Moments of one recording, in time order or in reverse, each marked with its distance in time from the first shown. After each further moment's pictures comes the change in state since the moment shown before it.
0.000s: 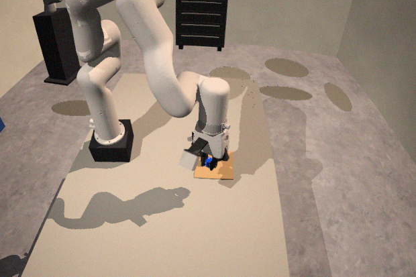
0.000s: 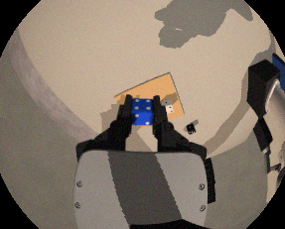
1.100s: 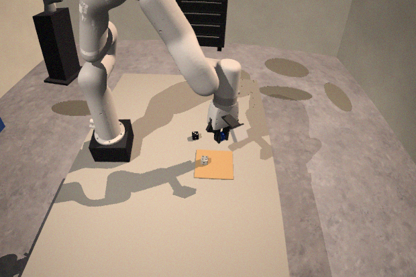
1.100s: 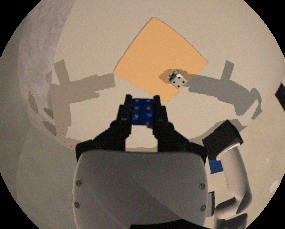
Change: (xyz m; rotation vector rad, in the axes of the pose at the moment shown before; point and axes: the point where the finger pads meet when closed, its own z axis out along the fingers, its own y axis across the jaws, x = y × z) arm -0.135 0.029 0.006 0.003 0.003 -1.070
